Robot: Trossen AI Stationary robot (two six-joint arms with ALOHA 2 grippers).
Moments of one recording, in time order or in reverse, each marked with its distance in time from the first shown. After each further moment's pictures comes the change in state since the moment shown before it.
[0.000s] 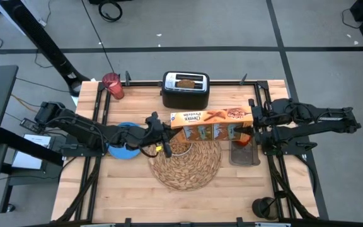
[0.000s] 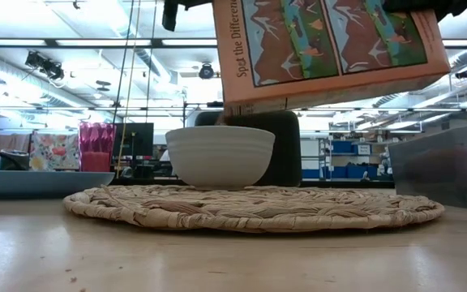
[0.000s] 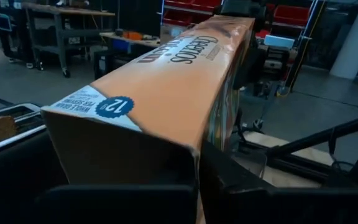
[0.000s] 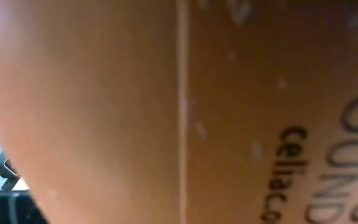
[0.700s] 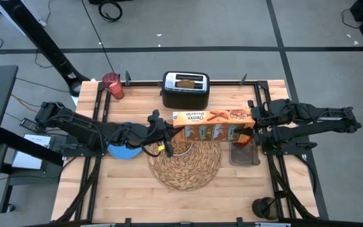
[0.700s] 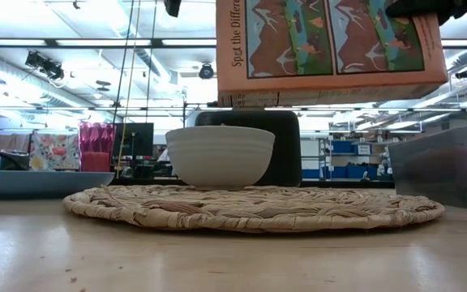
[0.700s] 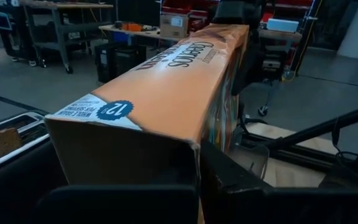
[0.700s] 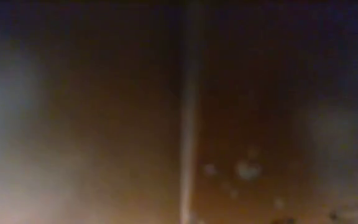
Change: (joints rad) left arm 0.006 0.002 0.127 -0.179 0.006 0.027; right arm 0.000 0.019 0.003 -0.072 -0.013 0.012
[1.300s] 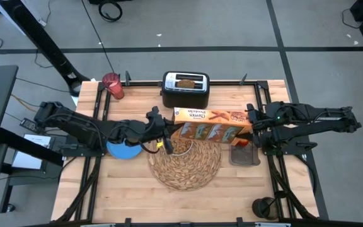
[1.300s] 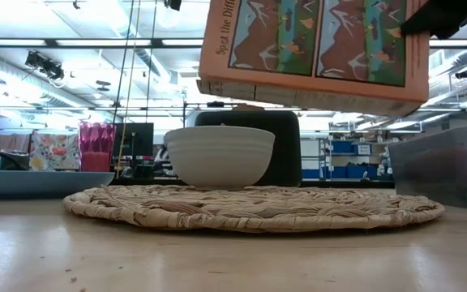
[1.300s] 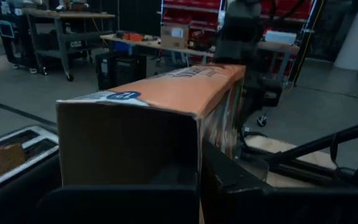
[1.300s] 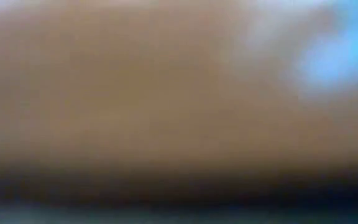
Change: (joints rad) left arm 0.018 -0.016 0.019 0.006 0.014 0.005; right arm 0.000 0.006 -0.007 -0.088 -0.019 0.017
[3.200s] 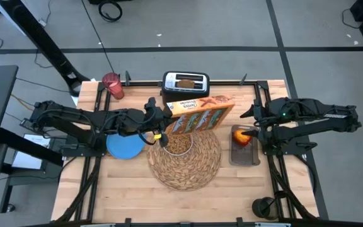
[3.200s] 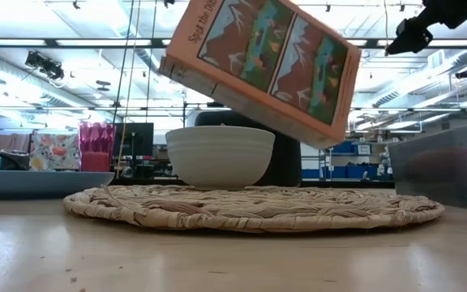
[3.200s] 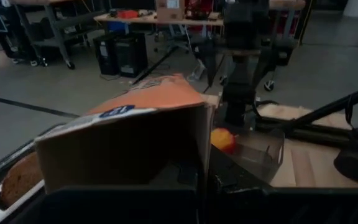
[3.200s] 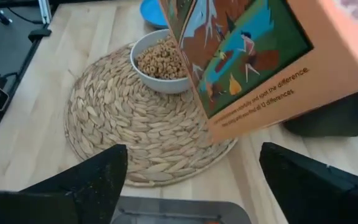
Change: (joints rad) left arm 0.078 -0.072 0.104 -0.323 0.112 0.070; right arm -0.001 0.015 0.159 -0.246 0.074 -0.033
